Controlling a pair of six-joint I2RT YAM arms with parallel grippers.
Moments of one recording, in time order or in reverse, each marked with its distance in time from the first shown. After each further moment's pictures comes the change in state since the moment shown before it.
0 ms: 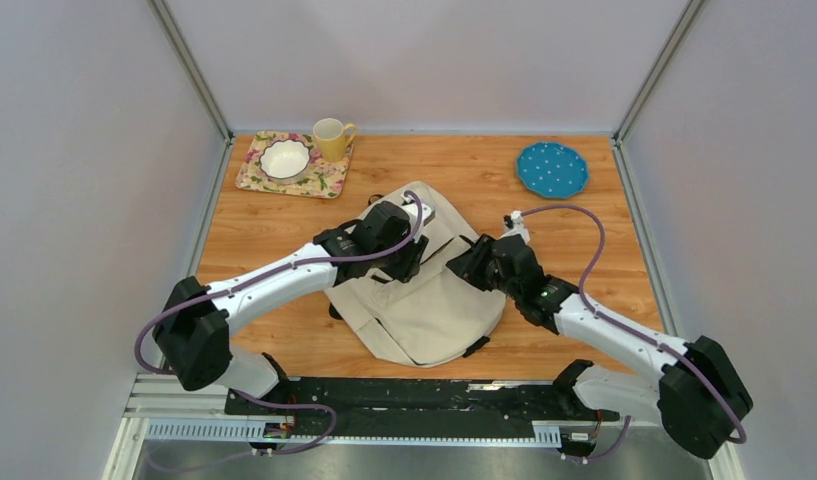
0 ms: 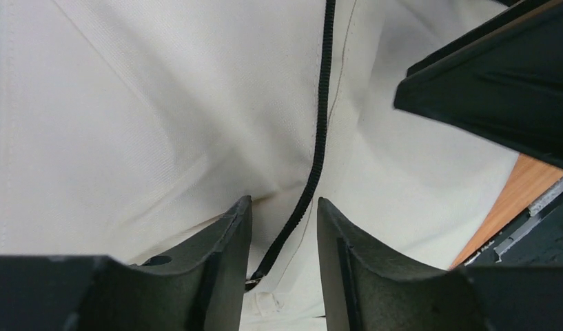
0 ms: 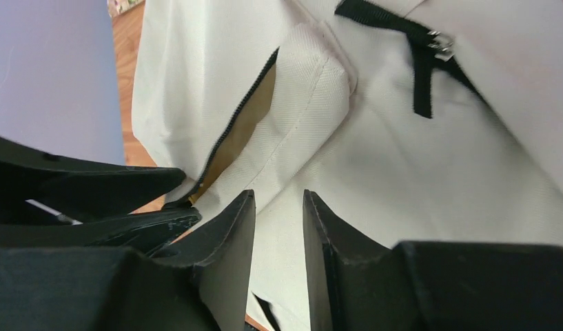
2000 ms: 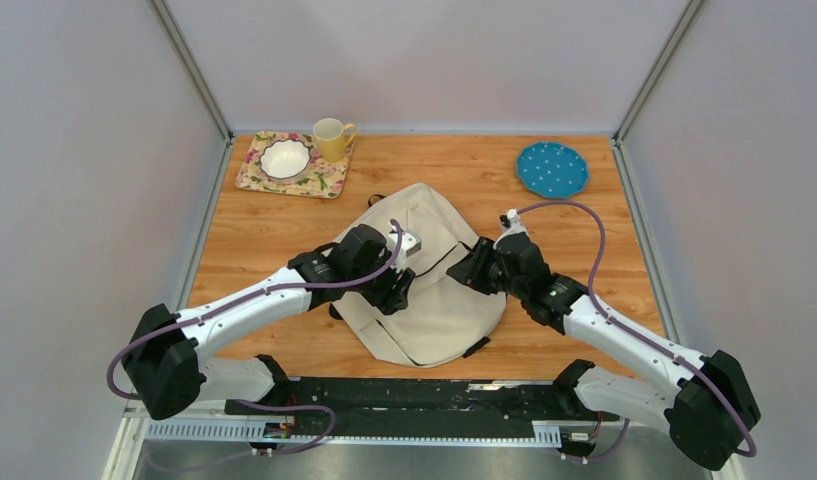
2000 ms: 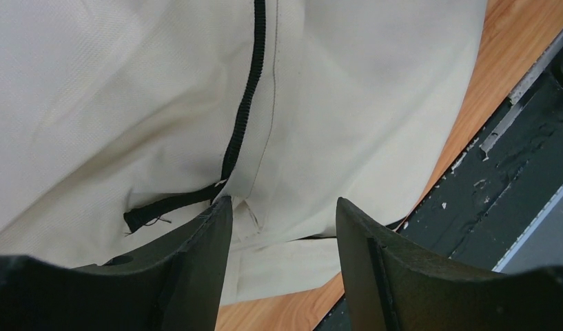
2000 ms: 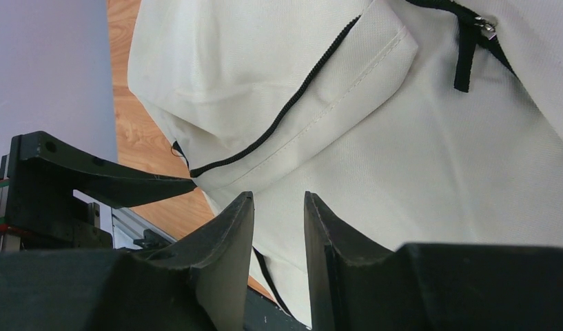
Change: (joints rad) left arm 0.008 -0.195 -0.222 -0.014 0.191 0.074; right arm -0.001 -0.118 0.050 -0.197 -0.064 -0.097
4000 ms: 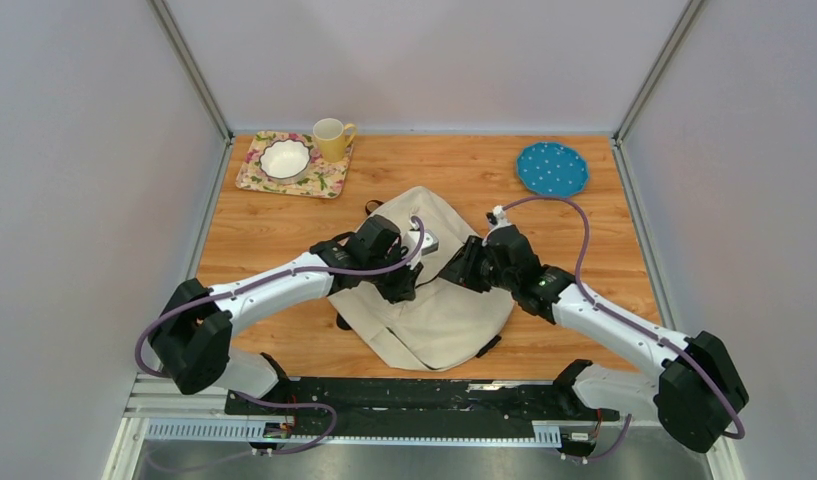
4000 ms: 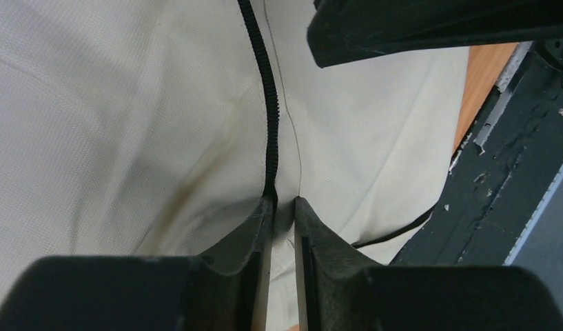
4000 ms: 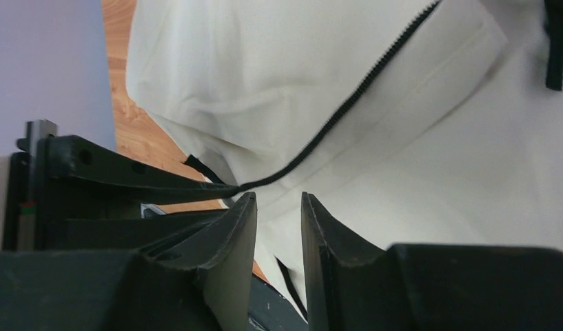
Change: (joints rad) left arm 0.021 0.177 0.070 0.072 0.143 0.128; right arm 0.000 0.104 0.041 0.004 -0.093 -0.014
